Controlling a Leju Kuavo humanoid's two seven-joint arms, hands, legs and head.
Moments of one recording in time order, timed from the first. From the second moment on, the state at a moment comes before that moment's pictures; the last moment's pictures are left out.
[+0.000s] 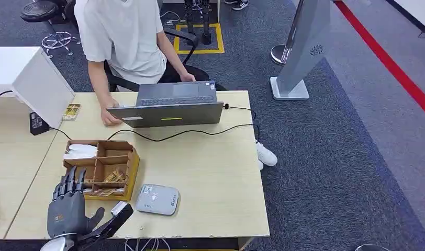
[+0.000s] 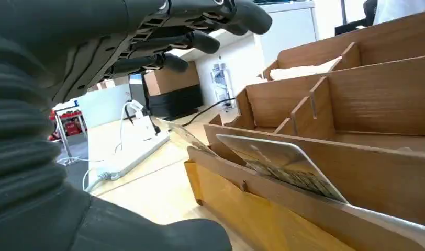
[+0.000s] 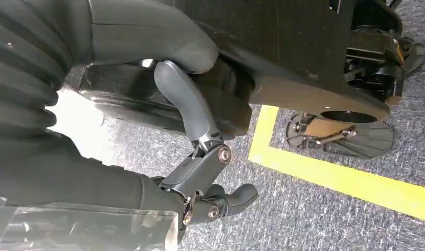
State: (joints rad) left arm 0.14 0.01 -0.20 -1.56 -1.37 0.18 0.14; right arm -0.17 0.03 1.47 -0.13 -1.27 -0.24 0.11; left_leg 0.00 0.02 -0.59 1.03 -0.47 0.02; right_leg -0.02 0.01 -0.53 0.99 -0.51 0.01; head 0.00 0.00
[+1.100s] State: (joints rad) left arm 0.06 -0.05 -0.20 -1.42 -1.40 0.27 0.09; right arm -0.18 0.03 1.50 -0.13 -1.25 -0.23 0.11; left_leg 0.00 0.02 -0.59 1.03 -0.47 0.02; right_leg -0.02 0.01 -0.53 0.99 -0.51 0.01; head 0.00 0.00
